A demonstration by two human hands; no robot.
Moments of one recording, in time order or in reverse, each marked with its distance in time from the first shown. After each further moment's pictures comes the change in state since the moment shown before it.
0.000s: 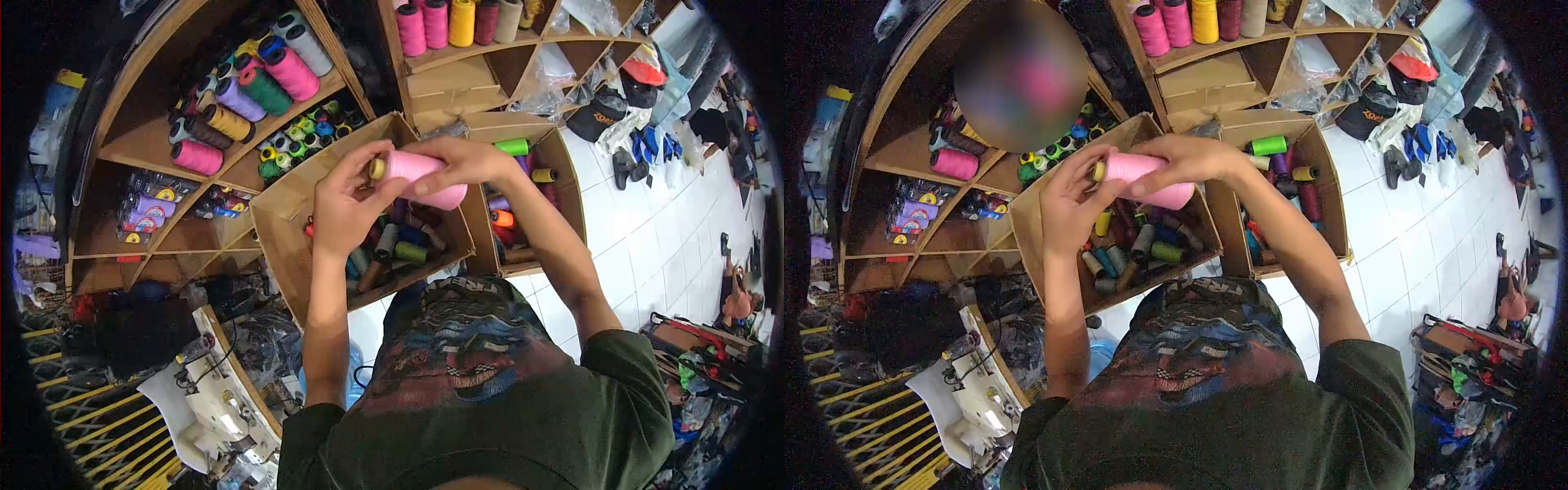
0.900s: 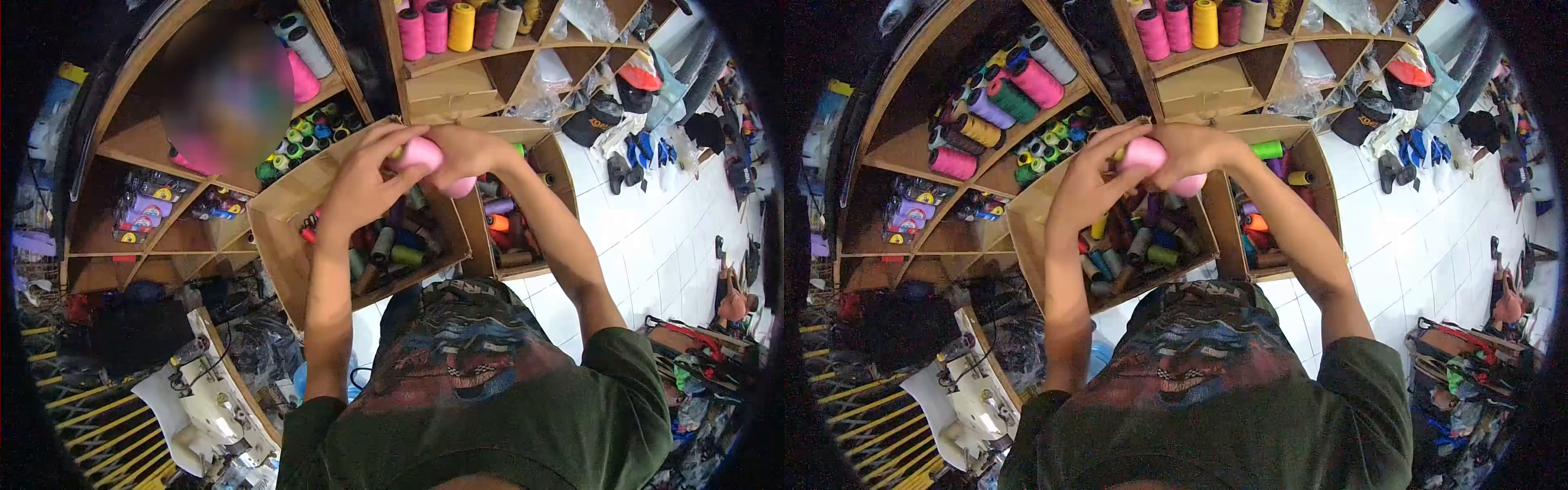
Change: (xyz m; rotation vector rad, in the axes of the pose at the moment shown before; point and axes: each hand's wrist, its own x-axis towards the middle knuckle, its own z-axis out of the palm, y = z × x) left_hand 0.041 -0.010 0.001 0.497 -0.231 0.366; right_hand 0.005 -0.009 -0.016 -0.341 0.092 0.087
